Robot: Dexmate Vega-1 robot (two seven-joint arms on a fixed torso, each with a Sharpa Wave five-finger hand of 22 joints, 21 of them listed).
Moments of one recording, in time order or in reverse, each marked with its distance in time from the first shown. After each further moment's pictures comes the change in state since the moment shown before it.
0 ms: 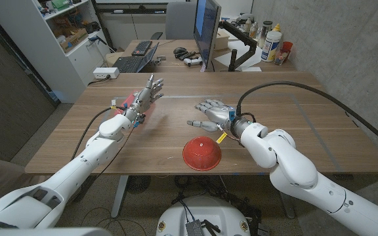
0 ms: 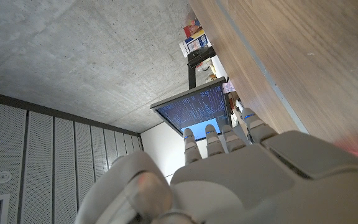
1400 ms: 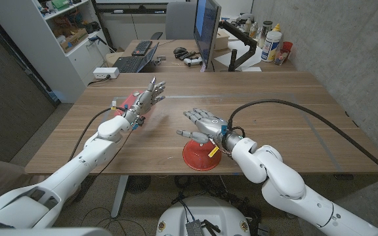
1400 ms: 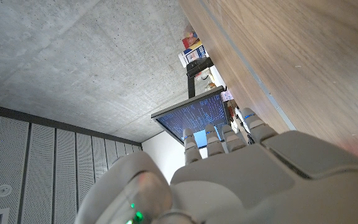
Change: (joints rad) left arm 0.007 0.023 0.011 0.002 0.017 -0.014 -0.032; left_hand 0.000 0.000 0.000 0.000 0.000 0.000 0.000 0.000 0.000 0.000 0.000 0.000 0.000 0.000 0.000 0.000 0.000 0.000 0.000 0.000 0.000; right arm -0.069 0.071 -0.024 0.101 0.063 0.112 -0.198; right_hand 0.003 -0.003 0.016 0.016 0.008 -0.115 0.000 -0.020 0.000 -0.035 -0.009 0.000 0.000 0.000 0.000 0.000 0.002 0.002 -0.002 0.006 0.002
